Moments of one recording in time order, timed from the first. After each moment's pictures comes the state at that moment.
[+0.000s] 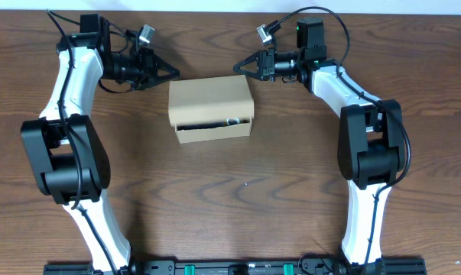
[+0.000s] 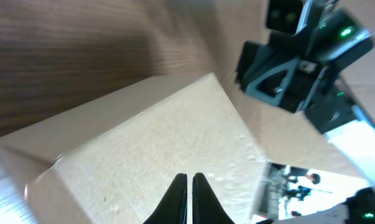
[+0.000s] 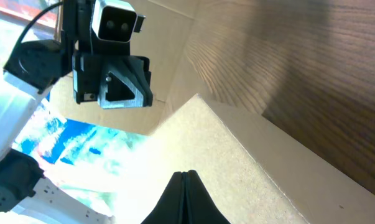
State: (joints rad) left arm 0.09 2.14 1.79 -1.05 1.08 0.02; right arm 0.18 2.29 1.64 -0.03 -1.32 0.57
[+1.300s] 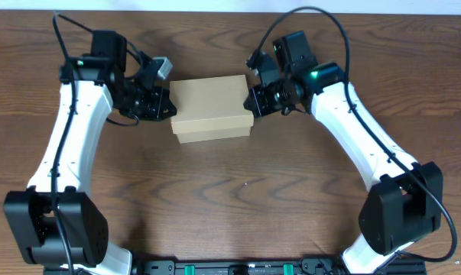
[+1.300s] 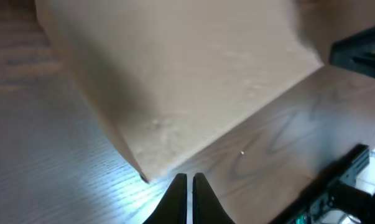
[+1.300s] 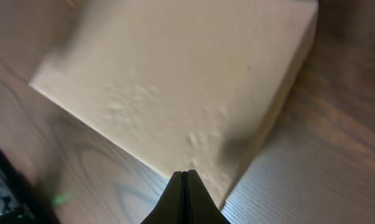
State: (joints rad) left arm -0.04 1.71 1.46 -1.12 0.58 0.14; right arm 0.38 1.81 1.50 -0.81 -0.46 0.08
